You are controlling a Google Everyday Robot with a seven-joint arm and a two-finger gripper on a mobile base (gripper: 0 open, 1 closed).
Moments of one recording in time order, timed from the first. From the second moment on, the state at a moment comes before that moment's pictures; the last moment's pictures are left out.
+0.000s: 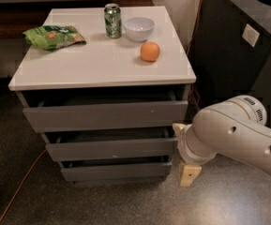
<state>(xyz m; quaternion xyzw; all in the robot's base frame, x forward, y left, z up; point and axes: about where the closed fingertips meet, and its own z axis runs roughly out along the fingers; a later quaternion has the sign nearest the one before) 0.450 -0.149 0.695 -0.69 0.70 -0.05 0.17</state>
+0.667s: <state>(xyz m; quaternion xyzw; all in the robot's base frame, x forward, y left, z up) 0.493 -0.141 0.592 -0.70 0.69 -0.07 0.18</state>
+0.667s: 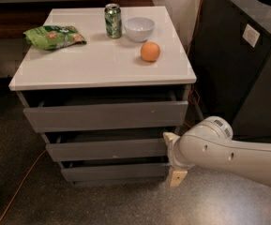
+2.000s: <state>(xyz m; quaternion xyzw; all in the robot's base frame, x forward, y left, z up) 0.585 -0.082 0.483 -0.70 0.64 0.04 0.30</state>
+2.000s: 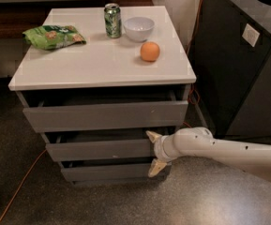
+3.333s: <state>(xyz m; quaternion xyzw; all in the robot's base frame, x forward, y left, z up) 0.646 -0.068 0.423 -0.70 0.66 -0.01 0.28</state>
